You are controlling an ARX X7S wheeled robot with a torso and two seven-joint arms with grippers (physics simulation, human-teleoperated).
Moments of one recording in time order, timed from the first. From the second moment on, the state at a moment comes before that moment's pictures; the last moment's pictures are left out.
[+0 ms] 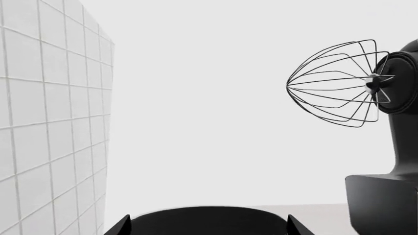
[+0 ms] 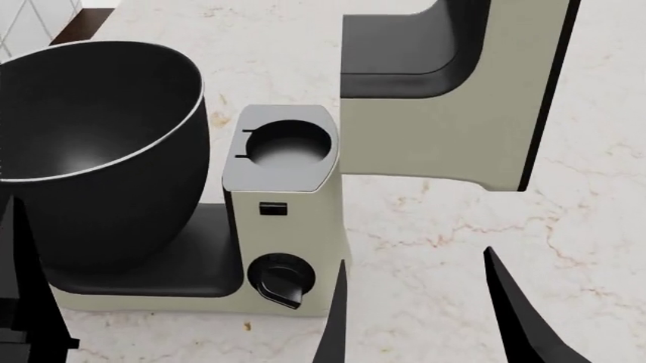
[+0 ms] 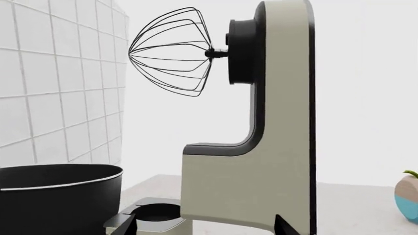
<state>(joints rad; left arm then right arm) -0.06 -0.20 0.09 1.04 -0.13 -0.54 -0.23 0.10 0.61 -0.42 -1.03 0.43 0.39 0.69</state>
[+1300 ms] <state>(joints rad) -0.14 -0.64 0.27 1.04 -0.44 -0.37 -0.74 0.63 1.55 -0.72 -0.93 1.22 -0.13 1.21</state>
